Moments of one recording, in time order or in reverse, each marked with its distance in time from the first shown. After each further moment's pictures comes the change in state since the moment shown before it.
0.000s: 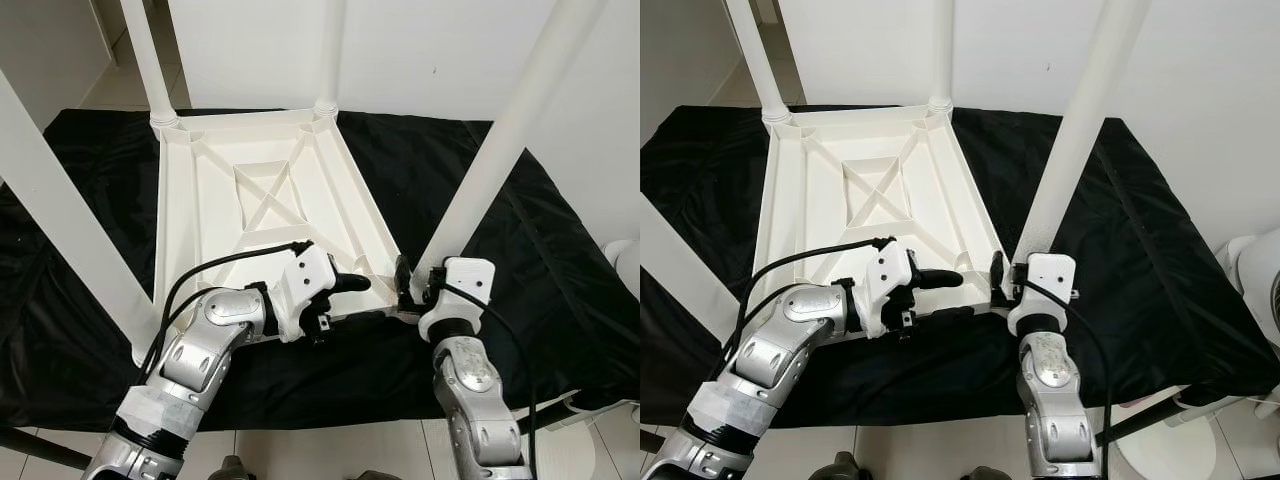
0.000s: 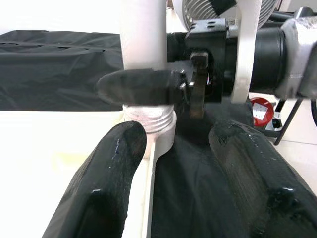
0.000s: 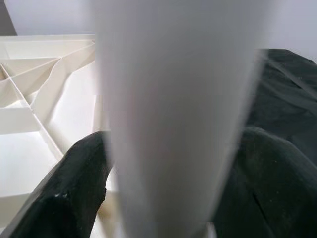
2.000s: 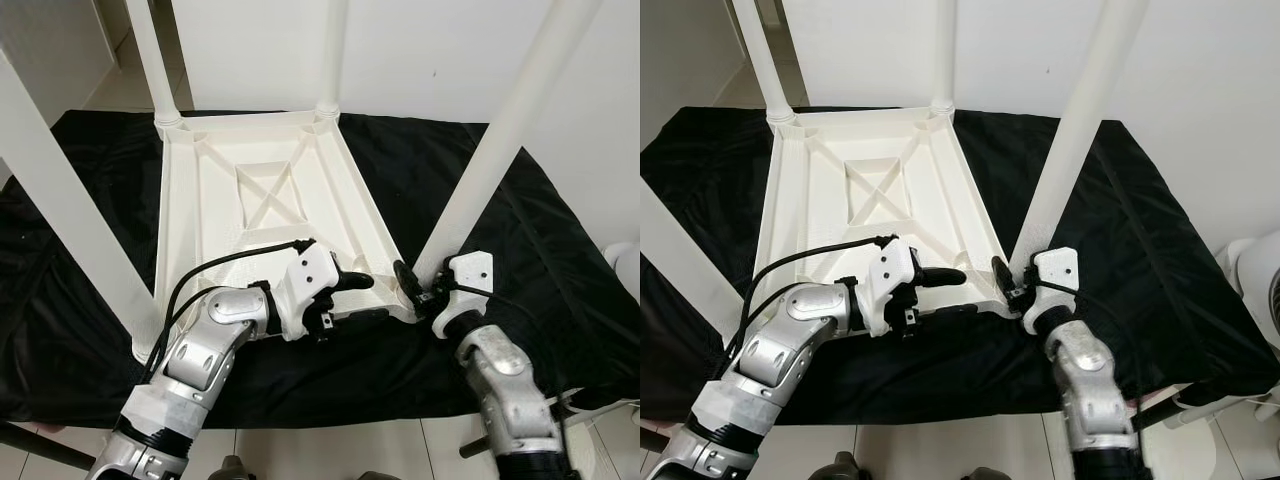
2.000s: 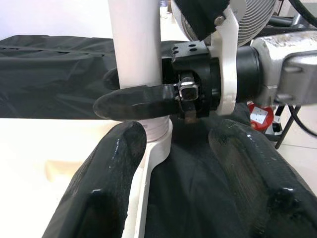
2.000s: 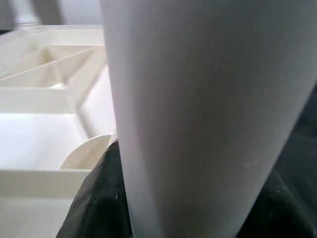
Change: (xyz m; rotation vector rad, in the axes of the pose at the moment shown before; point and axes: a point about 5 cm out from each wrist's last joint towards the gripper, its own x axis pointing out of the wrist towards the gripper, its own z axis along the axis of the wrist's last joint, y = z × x) left arm 0.003 0.000 0.002 -0.008 -0.012 0.003; right arm 0.016 -0.002 -0.013 0.007 0.030 0.156
